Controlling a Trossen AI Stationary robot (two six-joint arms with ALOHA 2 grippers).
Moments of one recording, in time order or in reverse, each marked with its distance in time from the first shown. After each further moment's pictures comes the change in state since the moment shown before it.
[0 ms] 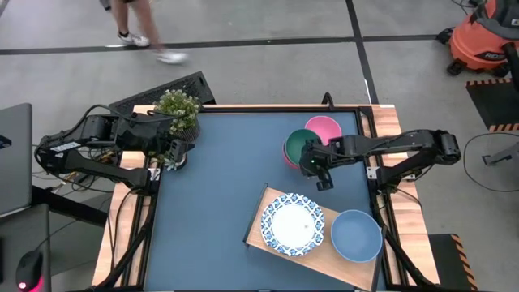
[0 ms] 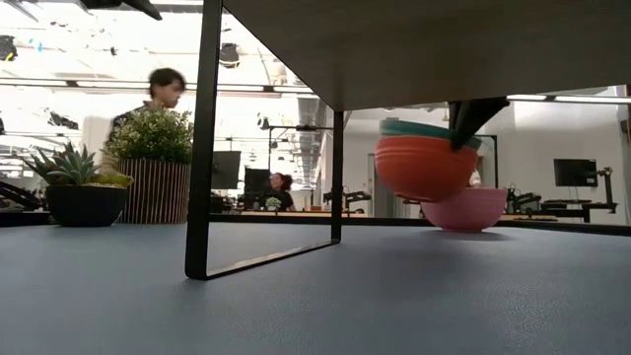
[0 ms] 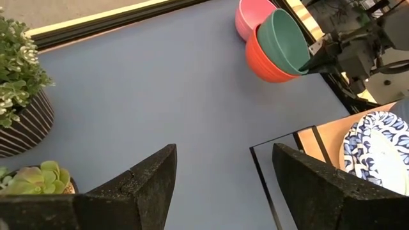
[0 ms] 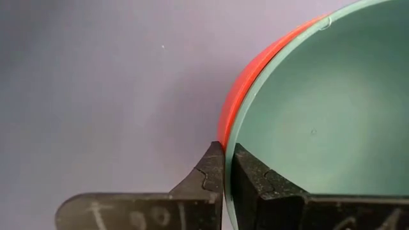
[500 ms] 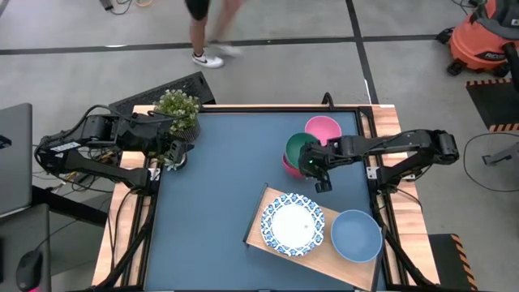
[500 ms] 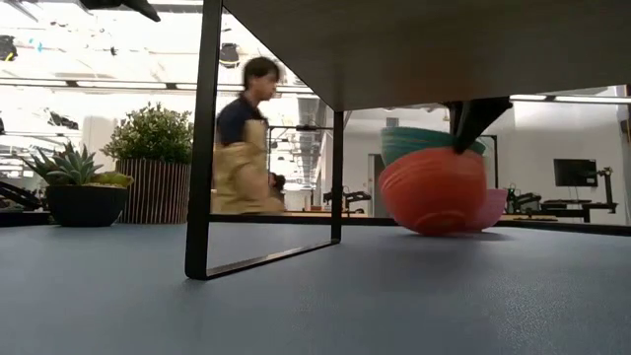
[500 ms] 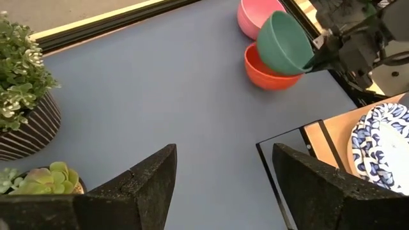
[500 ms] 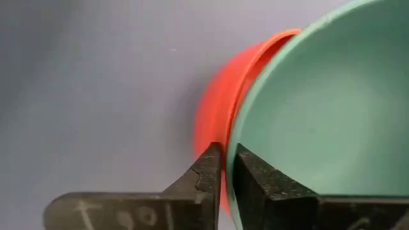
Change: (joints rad) left arm 0.000 0.000 0.000 -0.016 0.000 0.032; right arm -0.011 0.019 -0.010 0.009 -0.057 0.061
